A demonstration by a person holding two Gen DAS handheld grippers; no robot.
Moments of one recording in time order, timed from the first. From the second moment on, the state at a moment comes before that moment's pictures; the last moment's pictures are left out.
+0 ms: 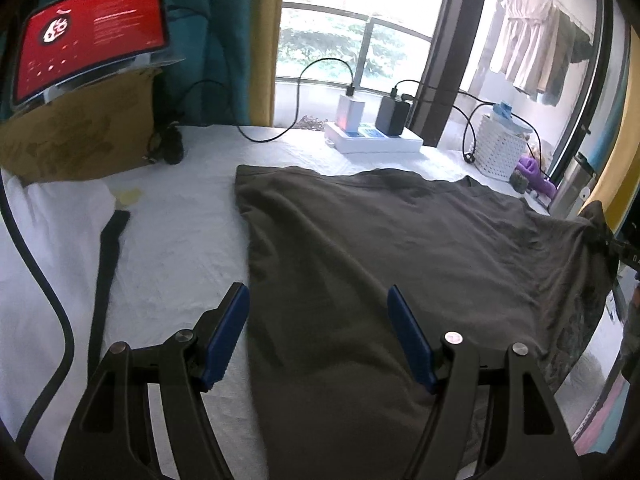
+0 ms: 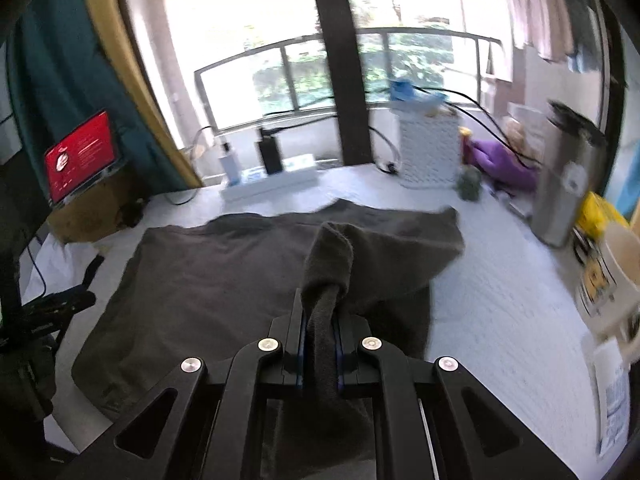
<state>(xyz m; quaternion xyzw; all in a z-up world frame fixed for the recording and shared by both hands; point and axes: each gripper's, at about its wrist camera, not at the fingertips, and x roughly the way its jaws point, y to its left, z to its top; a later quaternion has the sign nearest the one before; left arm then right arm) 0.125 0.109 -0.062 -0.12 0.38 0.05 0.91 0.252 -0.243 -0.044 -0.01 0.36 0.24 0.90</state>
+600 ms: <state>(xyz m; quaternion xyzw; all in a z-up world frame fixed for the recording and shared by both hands) 0.092 0.156 -0.064 -0.14 0.36 0.06 0.92 0.219 -0.088 -0.066 -0.10 0.39 0.37 0.84</state>
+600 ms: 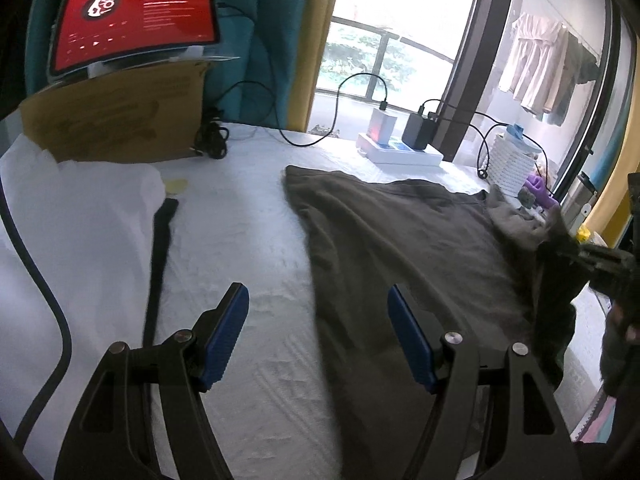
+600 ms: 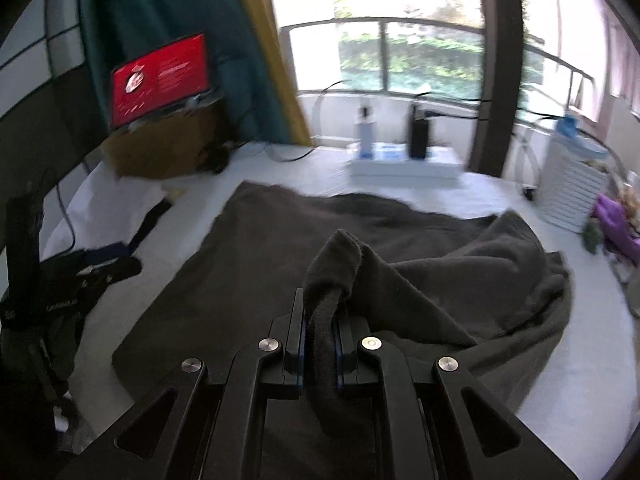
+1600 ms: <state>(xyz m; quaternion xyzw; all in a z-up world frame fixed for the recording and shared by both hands) 0.088 0.146 -0.050 -0.12 0.36 0.06 0.92 0.161 -0.037 -0.080 -0.14 0.41 0.47 0.77</state>
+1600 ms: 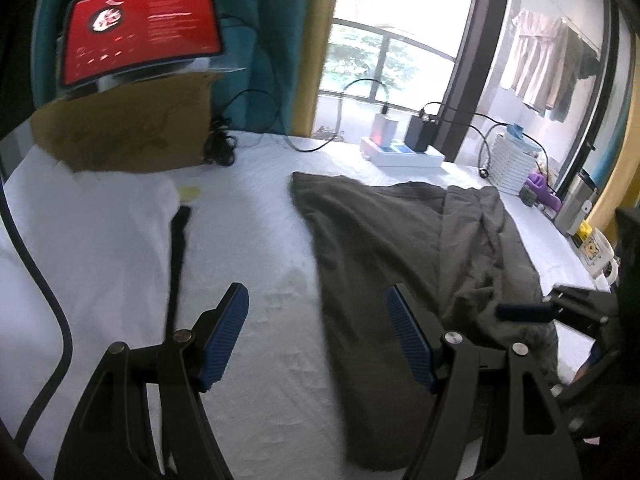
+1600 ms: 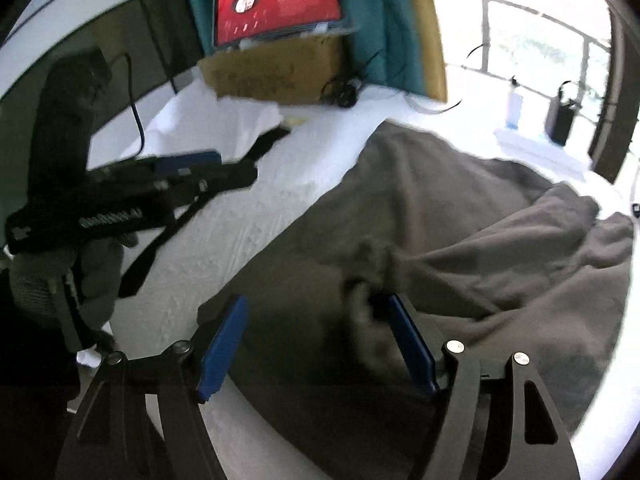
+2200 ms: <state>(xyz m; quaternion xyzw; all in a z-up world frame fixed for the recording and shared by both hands) 0.158 0.033 -0.087 0.02 0.44 -0.07 0.89 0.225 -0.174 -0.099 -0.05 0.42 0.34 0.84</state>
